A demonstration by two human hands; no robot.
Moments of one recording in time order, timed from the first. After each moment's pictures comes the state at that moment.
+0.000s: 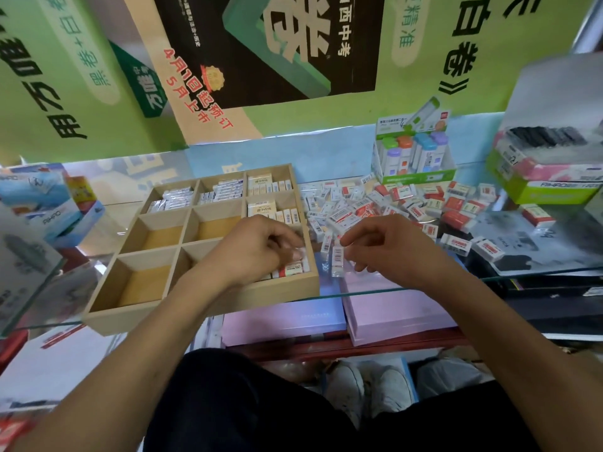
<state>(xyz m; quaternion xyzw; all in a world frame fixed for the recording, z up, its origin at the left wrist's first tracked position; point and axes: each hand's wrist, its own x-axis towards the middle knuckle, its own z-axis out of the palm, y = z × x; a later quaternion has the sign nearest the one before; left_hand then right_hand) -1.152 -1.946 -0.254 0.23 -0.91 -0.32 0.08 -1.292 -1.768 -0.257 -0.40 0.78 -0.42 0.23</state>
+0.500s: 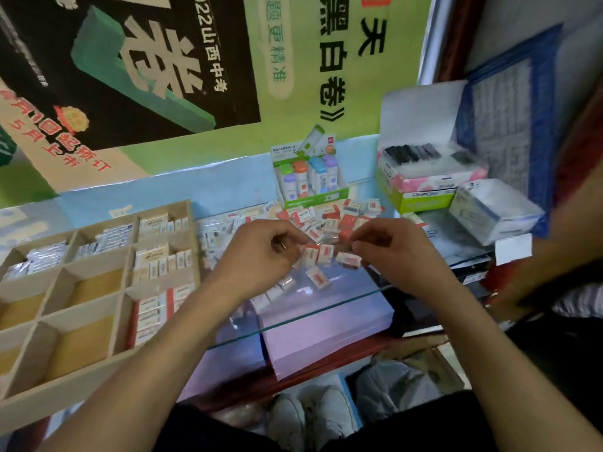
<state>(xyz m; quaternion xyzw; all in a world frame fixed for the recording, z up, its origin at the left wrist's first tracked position) -1.270 -1.857 -0.250 0.10 -0.93 -0.33 0.16 -1.377 -1.666 -0.268 -0.29 0.83 -0.48 0.06</state>
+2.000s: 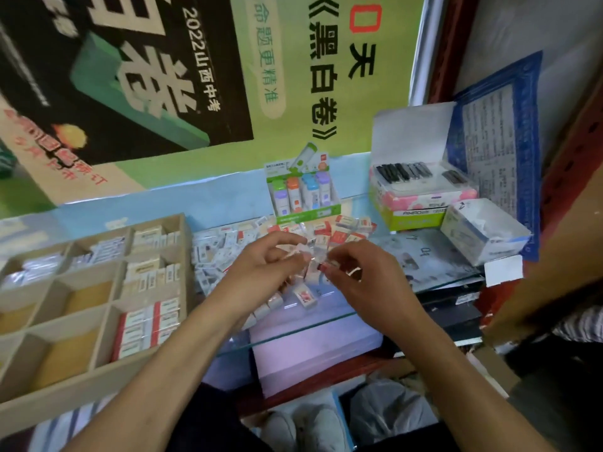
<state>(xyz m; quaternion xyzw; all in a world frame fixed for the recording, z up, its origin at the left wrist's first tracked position) -1.280 -1.825 -0.249 0.17 -0.78 -0.59 0.13 -1.367 -1.669 -0.278 -0.36 0.82 -0.45 -0.02</state>
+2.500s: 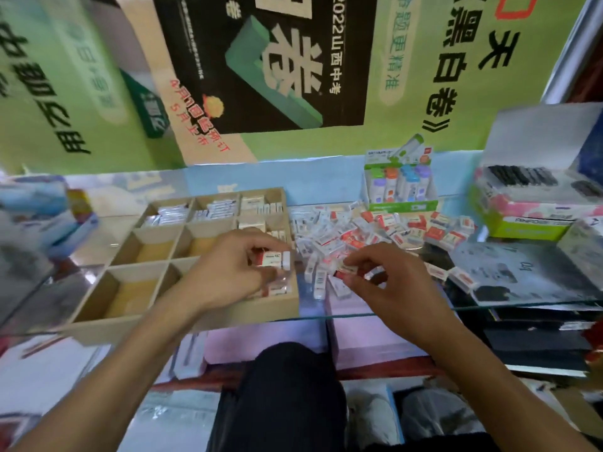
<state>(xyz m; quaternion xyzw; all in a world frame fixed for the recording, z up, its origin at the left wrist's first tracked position) -1.139 -1.919 -0.227 0.21 -0.91 -0.30 0.16 -1.294 -1.737 -0.272 -0.47 0.75 -0.46 0.04</state>
